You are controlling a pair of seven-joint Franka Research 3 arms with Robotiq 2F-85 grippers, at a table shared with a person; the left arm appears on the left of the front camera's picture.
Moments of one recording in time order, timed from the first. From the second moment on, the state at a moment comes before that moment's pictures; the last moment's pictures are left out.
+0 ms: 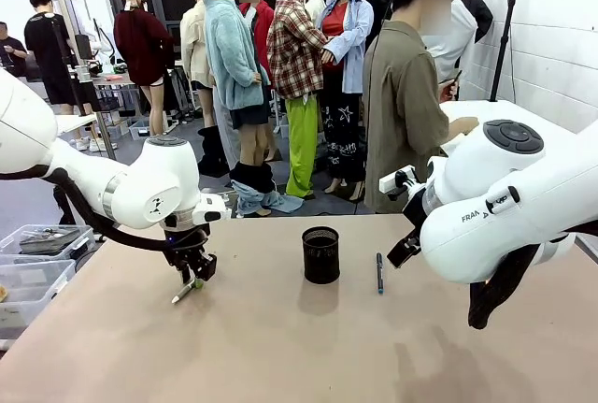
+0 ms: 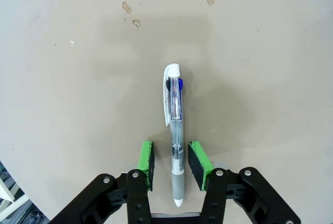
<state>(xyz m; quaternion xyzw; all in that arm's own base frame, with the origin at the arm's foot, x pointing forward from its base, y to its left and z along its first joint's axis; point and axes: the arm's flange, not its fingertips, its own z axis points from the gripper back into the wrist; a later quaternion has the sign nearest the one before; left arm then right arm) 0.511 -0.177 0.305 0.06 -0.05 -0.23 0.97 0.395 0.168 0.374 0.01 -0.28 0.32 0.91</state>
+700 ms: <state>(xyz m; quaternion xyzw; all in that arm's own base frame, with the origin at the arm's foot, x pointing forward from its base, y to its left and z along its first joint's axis) 0.501 -0.186 0.309 0.04 -0.02 -0.25 0.97 0.395 0.168 0.374 0.01 -0.28 0.32 0.91</state>
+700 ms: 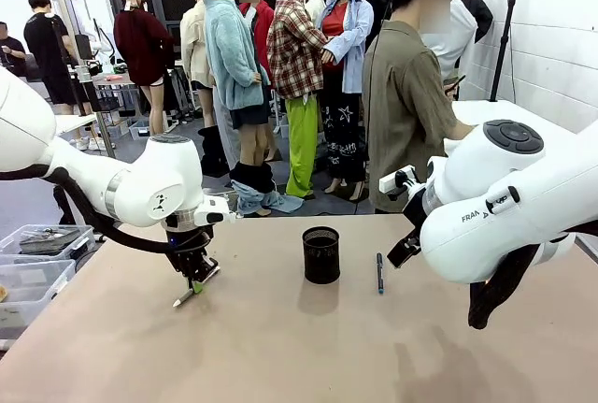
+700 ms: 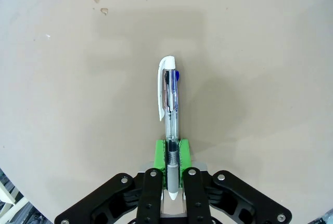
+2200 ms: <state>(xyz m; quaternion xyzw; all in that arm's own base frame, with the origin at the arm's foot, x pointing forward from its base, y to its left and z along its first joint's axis) 0.479 -0.234 0.424 -0.31 -0.39 -0.55 0.66 0.395 0.168 0.374 0.01 -0.28 0.32 0.91</state>
